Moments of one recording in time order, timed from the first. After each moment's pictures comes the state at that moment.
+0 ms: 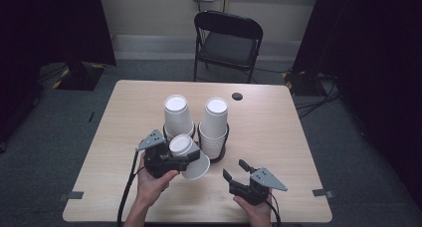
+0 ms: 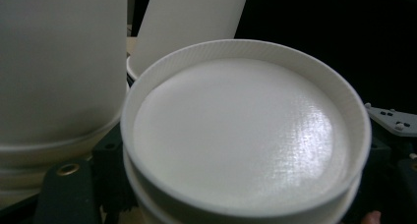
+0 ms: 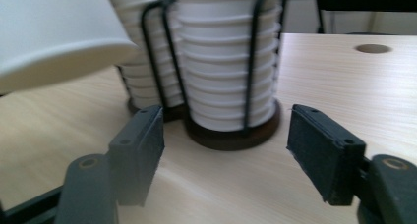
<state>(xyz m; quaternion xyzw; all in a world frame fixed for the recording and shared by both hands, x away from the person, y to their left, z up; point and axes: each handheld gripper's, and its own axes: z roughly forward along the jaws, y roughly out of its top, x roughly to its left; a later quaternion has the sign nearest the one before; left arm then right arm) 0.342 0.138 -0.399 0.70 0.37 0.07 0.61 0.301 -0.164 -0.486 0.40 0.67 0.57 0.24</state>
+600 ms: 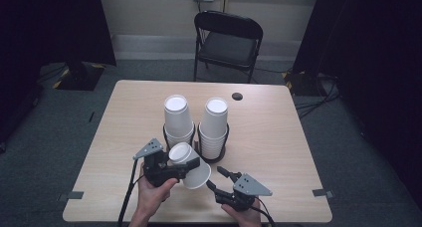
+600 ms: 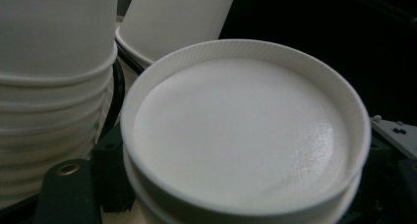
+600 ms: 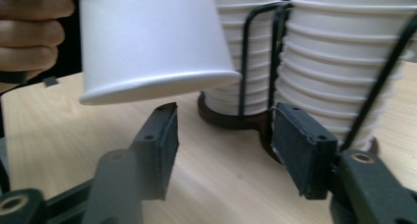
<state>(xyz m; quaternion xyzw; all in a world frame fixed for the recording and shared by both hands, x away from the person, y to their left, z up) 0.325 0.139 -0.414 0.67 0.40 0.04 0.62 0.286 -0.127 -0.483 0.29 0.72 0.60 0.21</state>
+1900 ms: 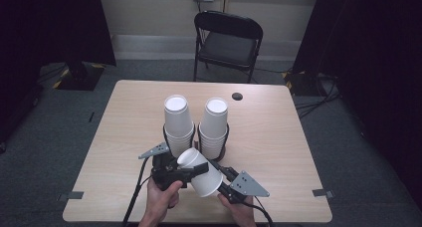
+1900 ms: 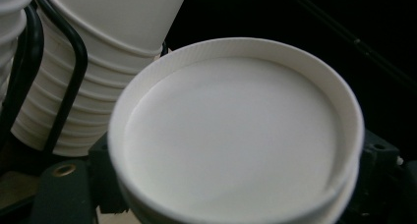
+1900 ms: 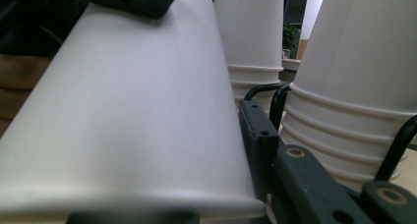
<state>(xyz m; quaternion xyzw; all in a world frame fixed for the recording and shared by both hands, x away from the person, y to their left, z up) 0.323 0.122 -0.421 0.65 0.39 -0.05 0.64 0.300 -0.114 -0.479 0.22 0.66 0.66 0.28</state>
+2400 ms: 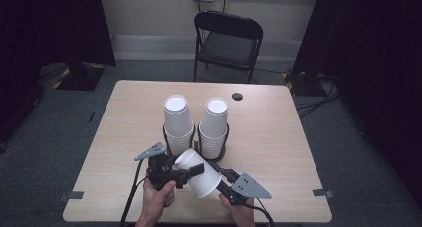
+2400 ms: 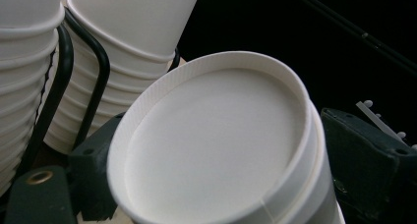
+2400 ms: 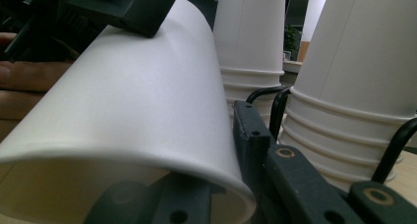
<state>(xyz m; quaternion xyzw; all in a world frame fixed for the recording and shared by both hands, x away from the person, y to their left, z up) 0.324 0.132 -0.425 0.66 0.38 -0.03 0.65 0.296 -0.117 -0.476 0.21 0.66 0.66 0.28</state>
